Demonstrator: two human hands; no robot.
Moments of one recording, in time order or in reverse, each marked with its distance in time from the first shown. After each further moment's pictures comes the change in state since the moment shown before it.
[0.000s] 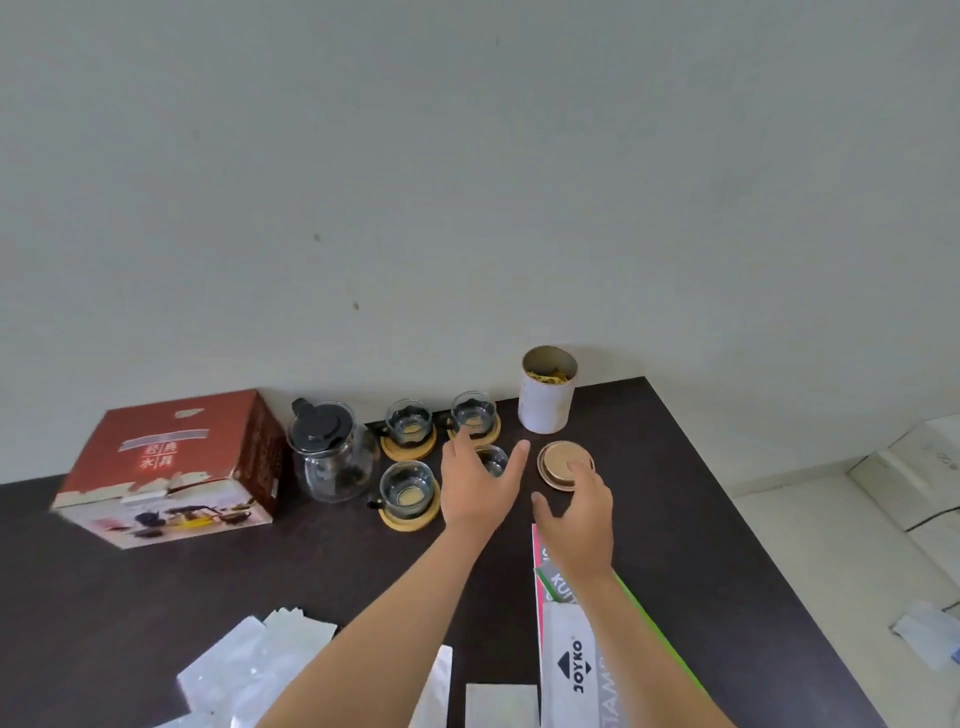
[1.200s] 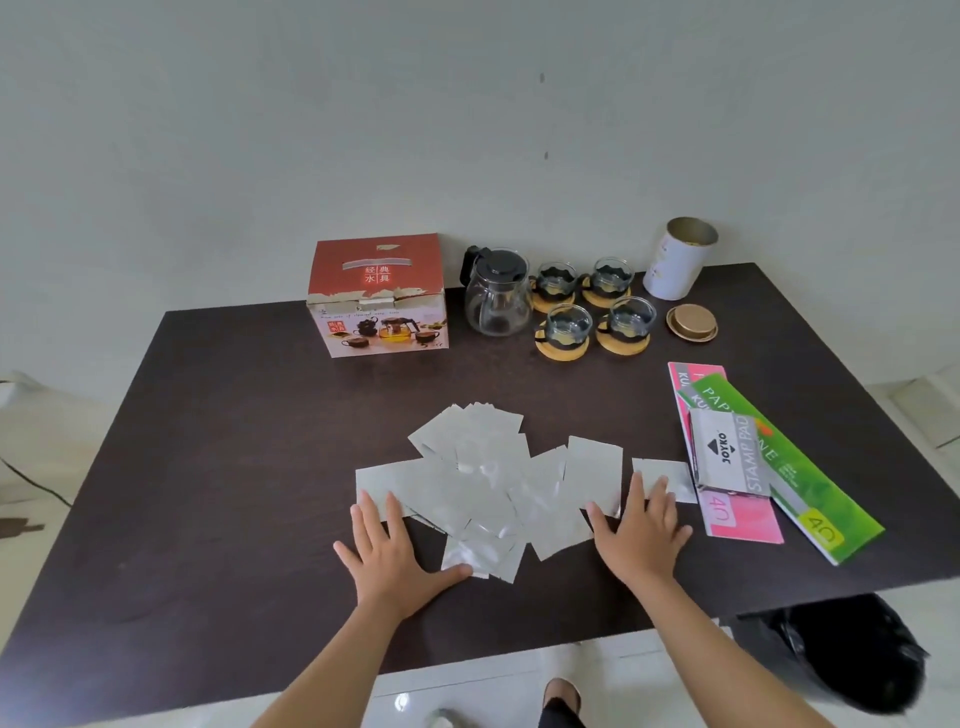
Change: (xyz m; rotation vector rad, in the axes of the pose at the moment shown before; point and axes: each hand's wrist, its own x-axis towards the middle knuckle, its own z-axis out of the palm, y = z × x) left_hand -0.223 -0.345 -0.245 0.641 -0.281 -0.230; right_hand -0.294 -0.018 0.075 -0.602 -0.359 0.273
